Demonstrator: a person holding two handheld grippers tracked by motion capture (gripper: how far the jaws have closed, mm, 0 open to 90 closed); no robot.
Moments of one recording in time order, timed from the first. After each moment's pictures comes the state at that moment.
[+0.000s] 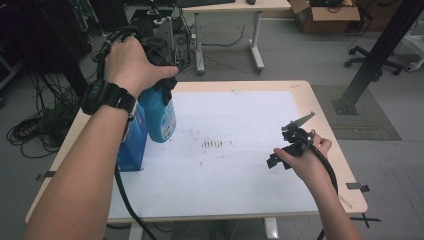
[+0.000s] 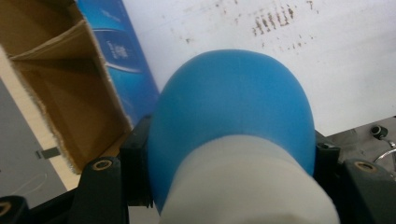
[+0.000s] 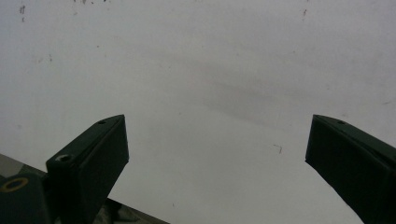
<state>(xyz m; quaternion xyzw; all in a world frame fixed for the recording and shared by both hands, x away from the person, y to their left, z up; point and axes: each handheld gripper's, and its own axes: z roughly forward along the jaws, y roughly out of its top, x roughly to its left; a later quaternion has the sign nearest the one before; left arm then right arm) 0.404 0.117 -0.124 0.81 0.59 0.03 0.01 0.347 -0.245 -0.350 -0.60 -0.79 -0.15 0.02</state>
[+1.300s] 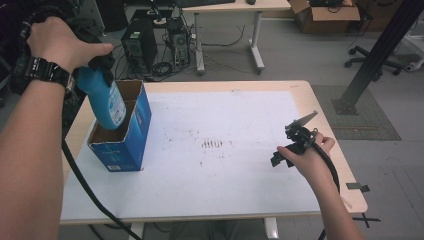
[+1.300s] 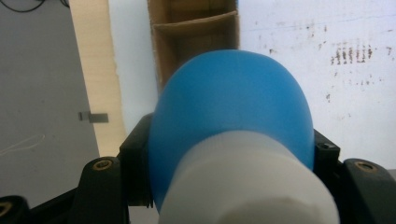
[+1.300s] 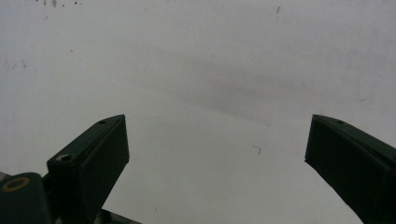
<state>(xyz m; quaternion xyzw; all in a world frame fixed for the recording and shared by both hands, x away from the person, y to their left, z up) 0.421 0.242 -0.104 0.72 0.69 0.05 0.02 0.356 -0.257 -0.356 -0.61 -0.78 -0.14 0.02</state>
